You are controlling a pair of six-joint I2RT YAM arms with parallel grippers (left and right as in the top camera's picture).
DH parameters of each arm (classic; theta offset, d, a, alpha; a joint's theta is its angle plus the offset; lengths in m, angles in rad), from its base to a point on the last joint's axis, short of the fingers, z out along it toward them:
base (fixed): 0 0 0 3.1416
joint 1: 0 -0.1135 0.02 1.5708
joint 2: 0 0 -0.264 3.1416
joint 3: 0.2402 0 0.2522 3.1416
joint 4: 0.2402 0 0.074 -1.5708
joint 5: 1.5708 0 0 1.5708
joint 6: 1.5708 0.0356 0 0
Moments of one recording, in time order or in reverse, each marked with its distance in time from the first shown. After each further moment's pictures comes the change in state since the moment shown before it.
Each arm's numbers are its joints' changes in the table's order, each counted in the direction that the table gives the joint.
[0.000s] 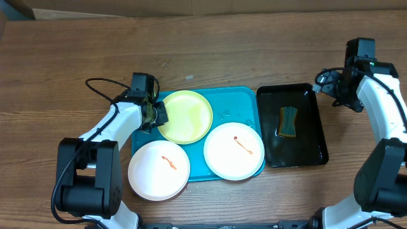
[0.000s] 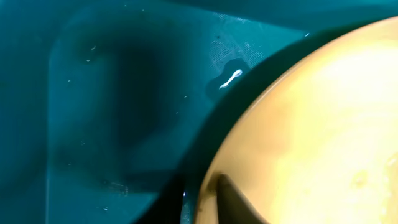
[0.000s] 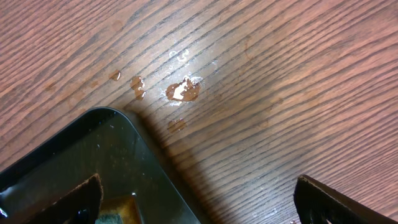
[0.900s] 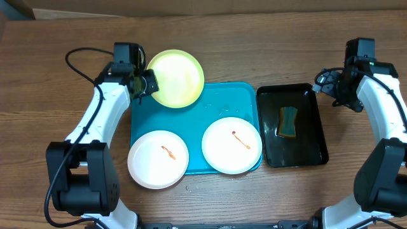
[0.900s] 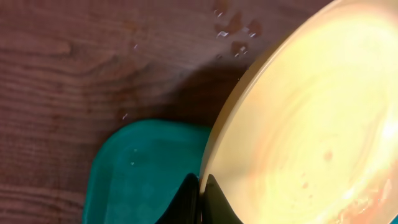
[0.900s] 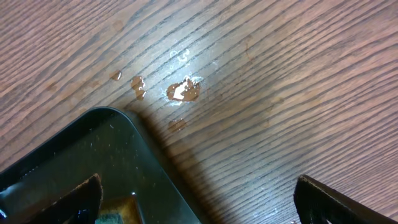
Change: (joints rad) left arm -0.061 0.011 0.298 0.044 0.024 0.063; right arm 0.000 0.000 0.000 0.000 -0.001 0.000
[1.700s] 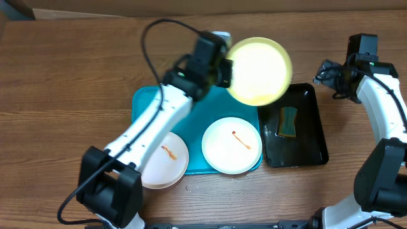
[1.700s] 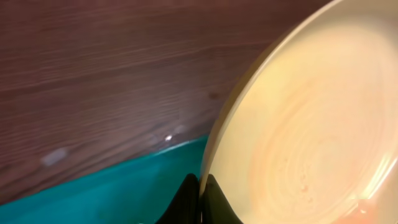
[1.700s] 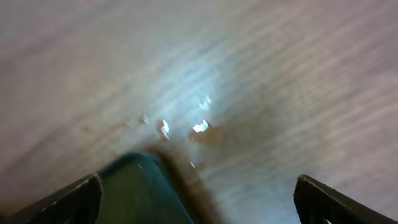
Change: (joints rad) left arm 0.507 0.003 0.191 -0.110 -0.033 -0.014; right arm 0.000 0.000 0.000 -0.160 -0.014 0.001
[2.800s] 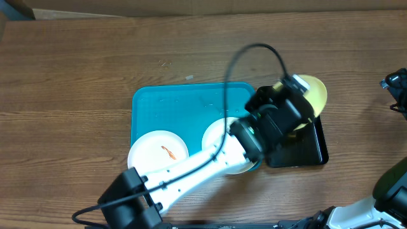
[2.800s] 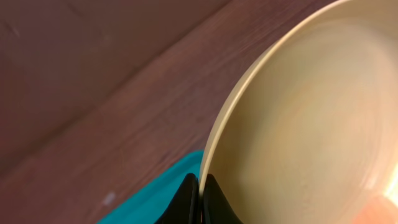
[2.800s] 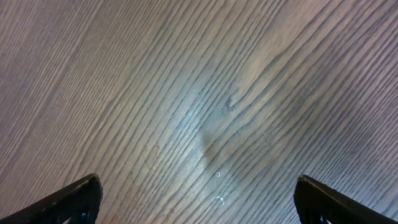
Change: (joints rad) left arm 0.507 0.000 0.000 -0.061 -0.714 0.304; right arm 0.452 0.000 0.000 -0.071 -0.124 0.052
